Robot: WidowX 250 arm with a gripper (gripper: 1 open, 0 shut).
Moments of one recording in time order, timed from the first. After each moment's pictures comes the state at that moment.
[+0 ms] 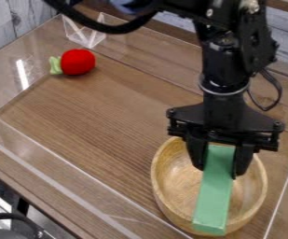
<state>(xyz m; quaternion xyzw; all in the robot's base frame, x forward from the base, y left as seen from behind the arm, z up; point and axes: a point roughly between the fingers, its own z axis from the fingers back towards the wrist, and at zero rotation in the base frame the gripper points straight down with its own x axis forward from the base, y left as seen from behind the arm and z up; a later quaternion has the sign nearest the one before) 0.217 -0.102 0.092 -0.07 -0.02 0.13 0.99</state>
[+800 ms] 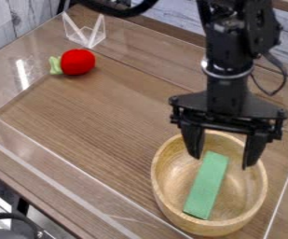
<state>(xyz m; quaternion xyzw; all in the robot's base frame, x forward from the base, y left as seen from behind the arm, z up) 0.224 -0.098 0.104 -0.07 -0.01 0.13 0.99</state>
